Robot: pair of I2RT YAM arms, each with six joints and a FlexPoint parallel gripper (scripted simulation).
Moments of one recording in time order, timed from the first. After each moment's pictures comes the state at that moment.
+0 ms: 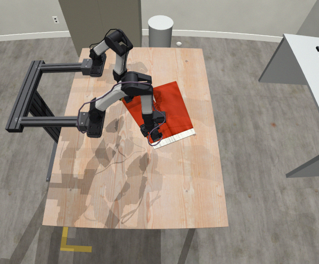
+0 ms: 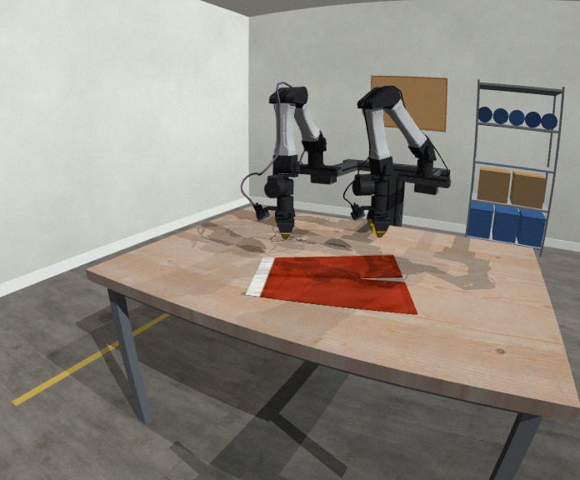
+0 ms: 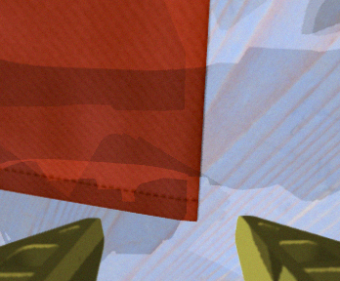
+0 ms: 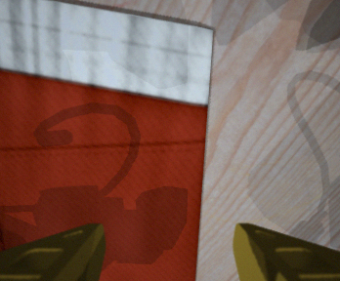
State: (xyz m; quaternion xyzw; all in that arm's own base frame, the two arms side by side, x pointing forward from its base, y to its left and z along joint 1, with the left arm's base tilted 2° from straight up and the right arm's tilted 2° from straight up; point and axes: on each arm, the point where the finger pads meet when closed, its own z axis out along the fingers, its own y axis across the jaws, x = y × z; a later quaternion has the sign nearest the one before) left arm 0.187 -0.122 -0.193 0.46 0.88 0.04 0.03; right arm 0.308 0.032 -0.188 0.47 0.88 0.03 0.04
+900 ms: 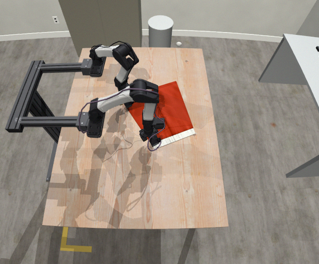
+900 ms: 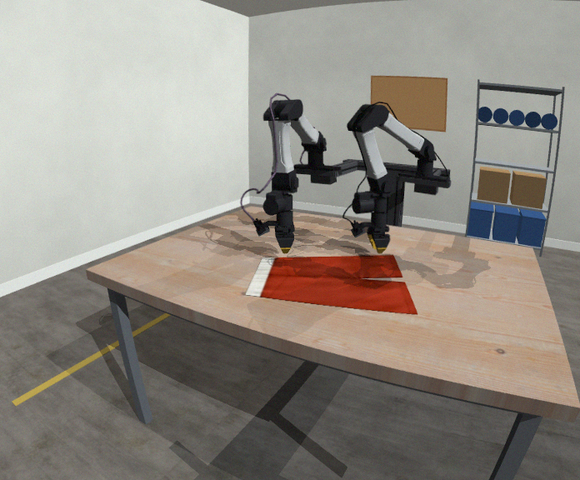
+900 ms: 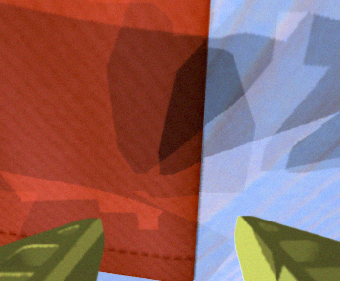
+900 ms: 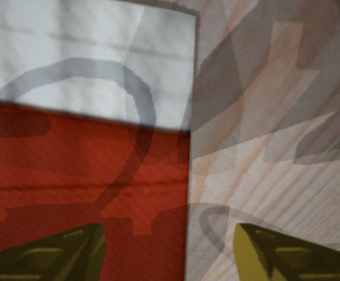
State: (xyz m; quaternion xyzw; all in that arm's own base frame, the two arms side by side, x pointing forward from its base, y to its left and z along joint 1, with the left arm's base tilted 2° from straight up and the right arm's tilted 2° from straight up) left arm 0.181 -0.117 -0.255 0.47 0.88 0.04 0.01; right arm 0.299 0.026 -0.243 0.47 0.88 0.02 0.02
